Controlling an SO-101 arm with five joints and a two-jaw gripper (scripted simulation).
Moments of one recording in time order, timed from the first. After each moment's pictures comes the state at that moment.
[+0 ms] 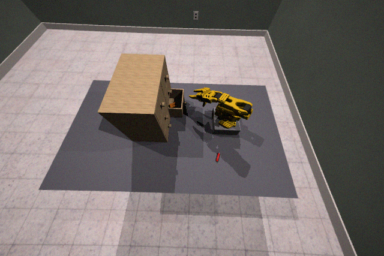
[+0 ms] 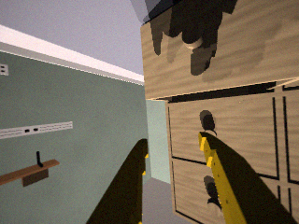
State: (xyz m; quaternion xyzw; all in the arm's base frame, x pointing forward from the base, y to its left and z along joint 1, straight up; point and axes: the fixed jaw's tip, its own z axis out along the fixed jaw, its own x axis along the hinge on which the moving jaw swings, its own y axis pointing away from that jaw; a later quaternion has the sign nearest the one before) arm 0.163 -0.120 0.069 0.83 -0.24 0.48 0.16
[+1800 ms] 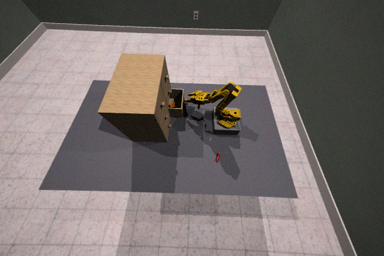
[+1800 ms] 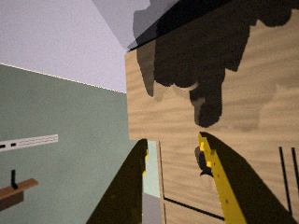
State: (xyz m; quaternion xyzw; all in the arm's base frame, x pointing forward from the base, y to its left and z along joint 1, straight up) arm 0.194 -0.122 0.028 0.86 -0.22 0.45 0.13
